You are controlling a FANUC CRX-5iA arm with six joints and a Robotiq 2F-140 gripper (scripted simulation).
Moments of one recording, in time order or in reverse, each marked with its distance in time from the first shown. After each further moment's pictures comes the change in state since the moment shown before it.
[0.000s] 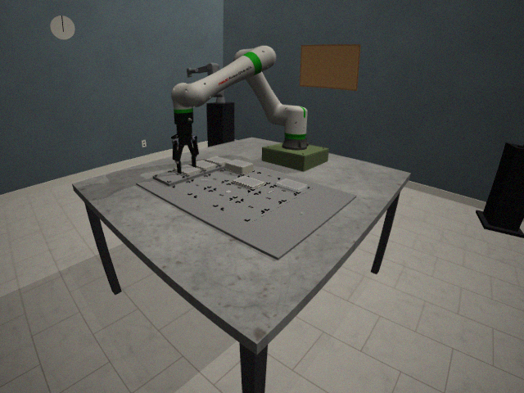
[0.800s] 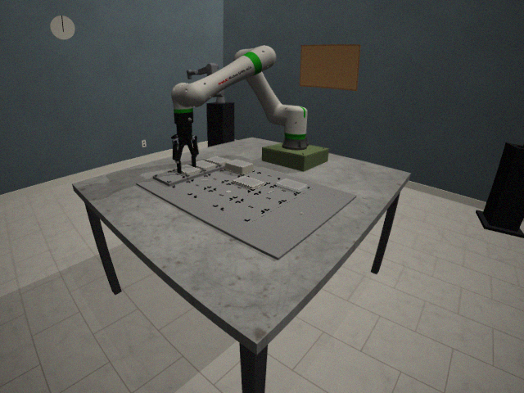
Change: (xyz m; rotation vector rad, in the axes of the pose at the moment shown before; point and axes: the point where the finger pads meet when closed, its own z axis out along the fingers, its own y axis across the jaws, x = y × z) arm 0.000 0.000 -0.001 0.000 0.000 0.000
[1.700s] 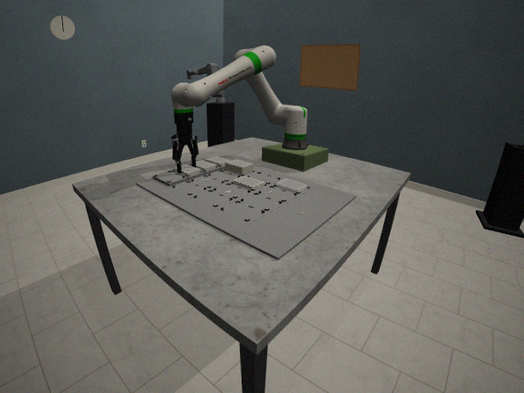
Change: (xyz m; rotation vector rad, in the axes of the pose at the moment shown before) arm 0.000 0.000 0.000 0.000 0.000 0.000
